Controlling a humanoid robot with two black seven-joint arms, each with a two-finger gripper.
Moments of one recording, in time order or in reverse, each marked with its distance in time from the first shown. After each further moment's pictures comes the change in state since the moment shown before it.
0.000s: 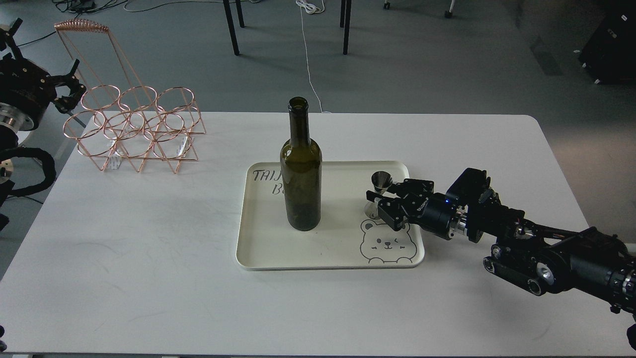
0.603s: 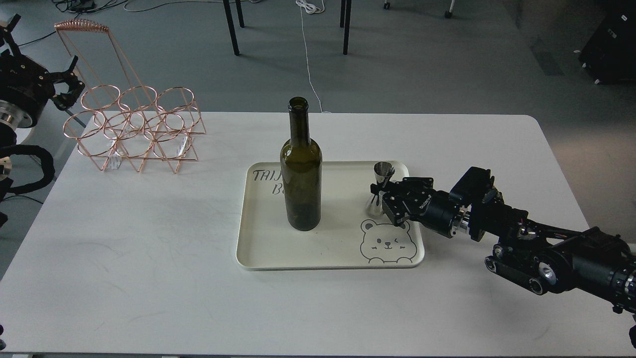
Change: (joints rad) left arm -0.004 0.004 0.001 0.000 0.000 0.000 -0.001; right arm 0.004 -0.009 0.005 0.000 0.000 -0.046 0.000
